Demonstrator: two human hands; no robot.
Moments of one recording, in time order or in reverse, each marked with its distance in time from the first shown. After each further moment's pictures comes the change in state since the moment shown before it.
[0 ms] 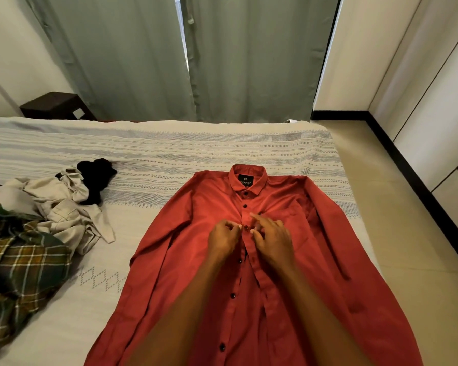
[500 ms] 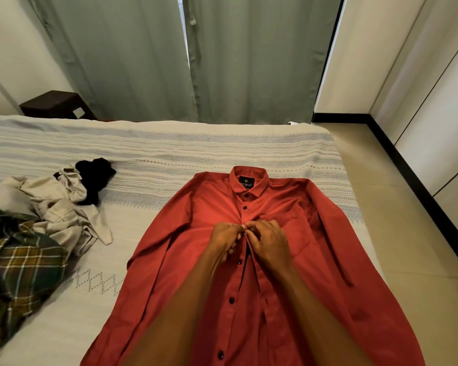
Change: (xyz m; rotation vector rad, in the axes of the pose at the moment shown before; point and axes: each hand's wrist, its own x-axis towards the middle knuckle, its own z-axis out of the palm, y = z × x) left_hand 0.009 0.017 0.002 -0.217 -0.191 -0.227; right_hand 0.008 -0.002 0.011 -0.015 0.043 -0.077
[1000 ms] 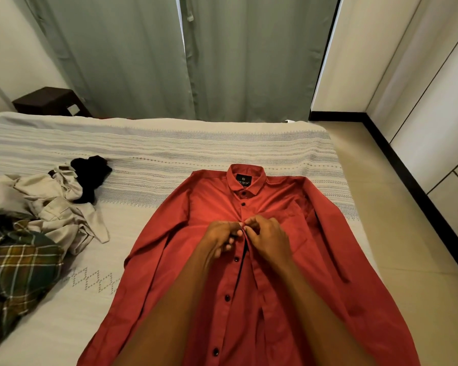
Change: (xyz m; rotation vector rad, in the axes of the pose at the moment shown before) left_hand -0.006 0.007 -0.009 -0.102 -0.117 -0.058; right_hand 0.007 -0.010 -0.019 0.000 -0.096 0.118
